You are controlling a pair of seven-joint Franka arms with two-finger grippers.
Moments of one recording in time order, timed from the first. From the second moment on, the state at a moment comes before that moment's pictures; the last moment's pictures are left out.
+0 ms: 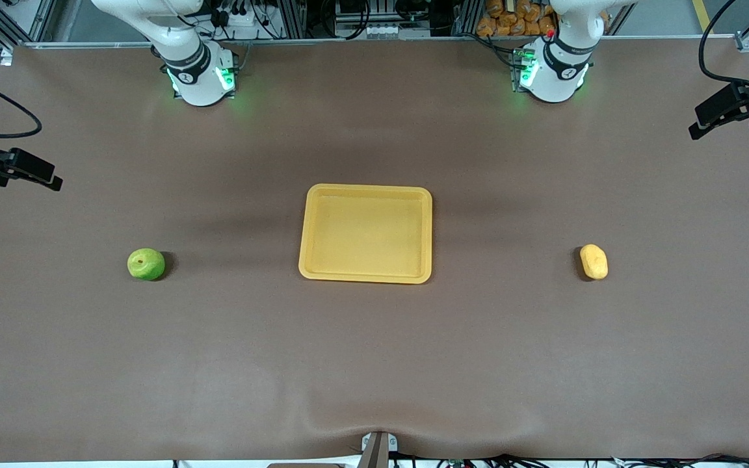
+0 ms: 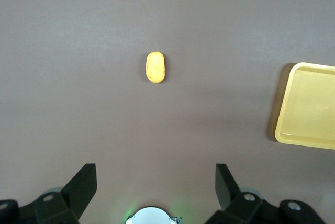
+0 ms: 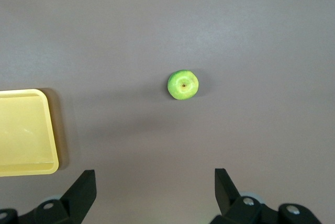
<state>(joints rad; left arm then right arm) 0.24 -0.09 -0.26 -1.52 0.00 1.46 -0.08 -0.02 0.04 -0.05 -1.54 0.04 1.52 0.05</state>
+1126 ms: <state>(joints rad) 0.25 -0.07 -0.25 -1.53 0.01 1.43 -0.08 -0.02 0.04 -0.05 -1.54 0.04 1.52 0.05</state>
